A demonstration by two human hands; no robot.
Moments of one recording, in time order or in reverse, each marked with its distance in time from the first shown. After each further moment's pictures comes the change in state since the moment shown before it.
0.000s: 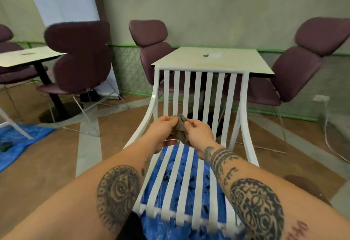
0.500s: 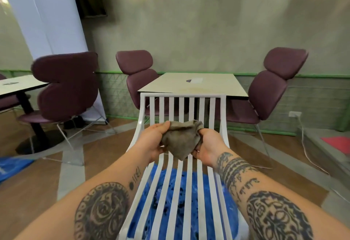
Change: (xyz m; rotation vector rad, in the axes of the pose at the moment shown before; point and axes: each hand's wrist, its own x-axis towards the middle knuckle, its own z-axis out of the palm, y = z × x) left_hand -0.022 0.062 0.029 -0.263 -0.065 0.085; right_hand -0.024 -0.063 -0.077 0.591 0.067 0.194
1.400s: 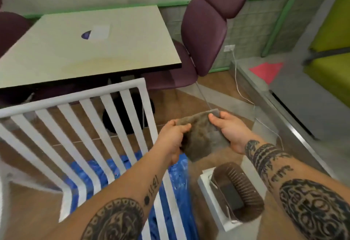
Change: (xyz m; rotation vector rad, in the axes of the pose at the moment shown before) left_hand 0.233 -0.057 0.337 0.173 -0.355 -0.473; right_hand 0.223 -0.190 -0.268 -0.304 0.335 -0.004
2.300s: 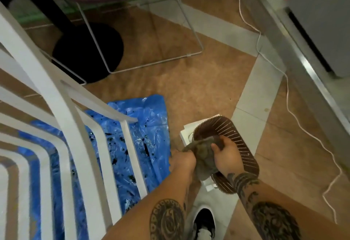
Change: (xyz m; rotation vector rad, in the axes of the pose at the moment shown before) left_hand 0.176 -0.348 0.067 0.435 0.328 -0.556; right_hand 0.086 0.354 -0.128 -0.695 0.337 0.269
